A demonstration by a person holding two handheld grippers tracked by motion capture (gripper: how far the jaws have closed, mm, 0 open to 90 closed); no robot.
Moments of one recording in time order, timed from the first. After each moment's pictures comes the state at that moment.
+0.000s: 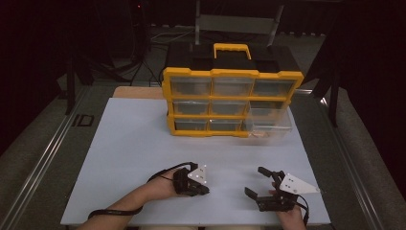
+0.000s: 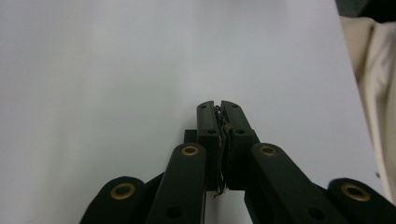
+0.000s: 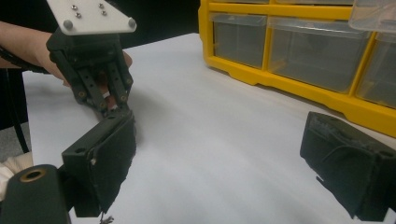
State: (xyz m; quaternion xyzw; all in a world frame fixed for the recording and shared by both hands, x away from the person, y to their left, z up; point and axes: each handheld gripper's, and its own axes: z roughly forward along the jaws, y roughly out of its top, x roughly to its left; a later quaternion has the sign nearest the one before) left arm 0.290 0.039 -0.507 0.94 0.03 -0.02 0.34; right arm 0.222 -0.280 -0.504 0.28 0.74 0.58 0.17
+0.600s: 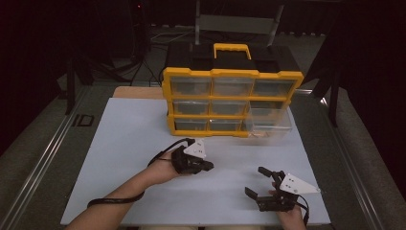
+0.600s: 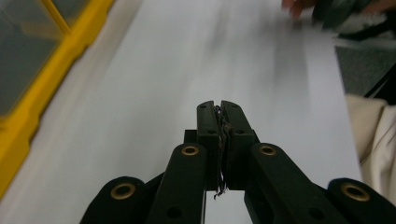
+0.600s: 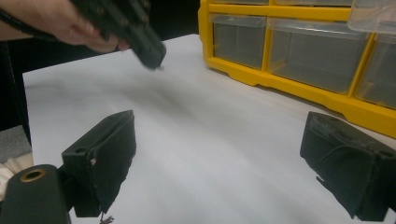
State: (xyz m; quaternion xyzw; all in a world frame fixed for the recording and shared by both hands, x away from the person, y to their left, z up) left arm 0.318 0.042 -0.436 0.91 0.08 0.03 0.40; right arm 0.222 -0.280 -0.503 0.28 0.74 0.58 0.17
